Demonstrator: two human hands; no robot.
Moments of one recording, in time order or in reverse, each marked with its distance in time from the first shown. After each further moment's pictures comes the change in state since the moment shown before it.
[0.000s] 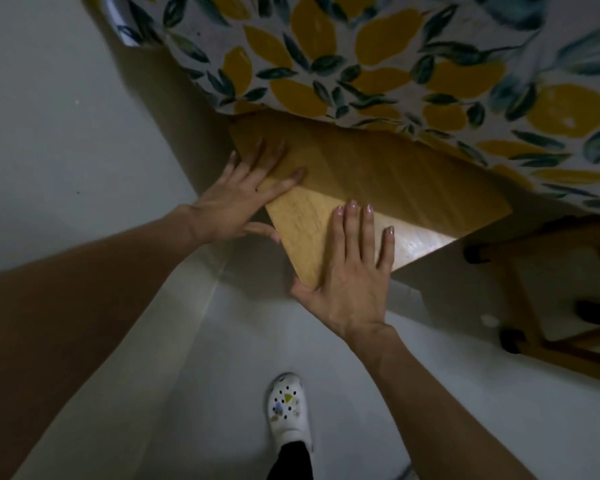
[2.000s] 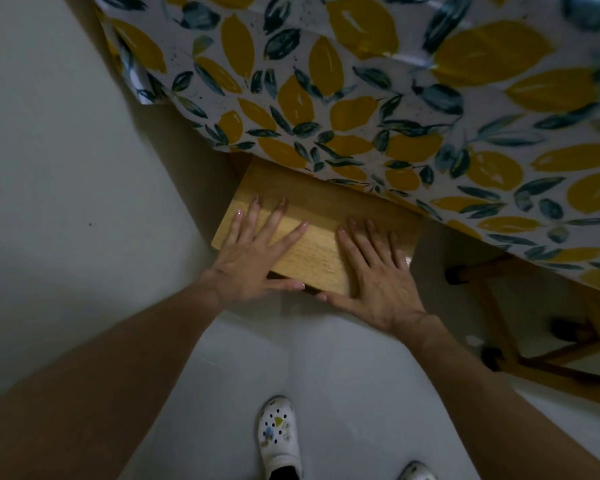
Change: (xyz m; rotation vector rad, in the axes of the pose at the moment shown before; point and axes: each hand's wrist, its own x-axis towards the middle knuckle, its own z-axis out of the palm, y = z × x) left_hand -0.017 0.065 -0.003 -0.083 -0.012 -0.164; right_hand 0.021 0.074 -0.040 -0.066 -0.173 -0.262
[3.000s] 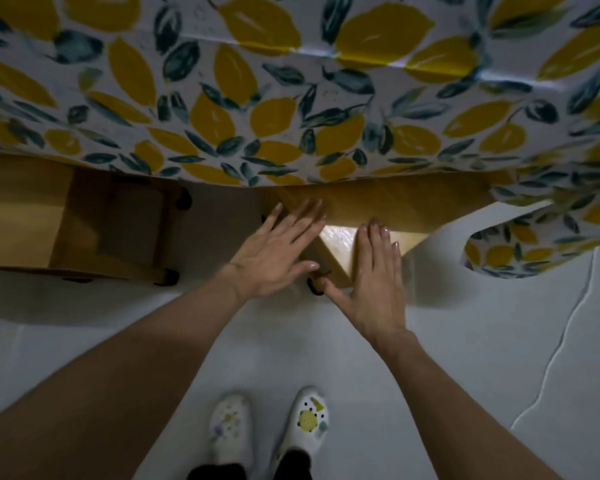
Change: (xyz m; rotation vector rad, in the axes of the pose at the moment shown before) left_hand 0.118 0.500 -0.006 -0.017 0.076 0.513; right_hand -0.333 0.331 0.013 0.057 0.339 0.586
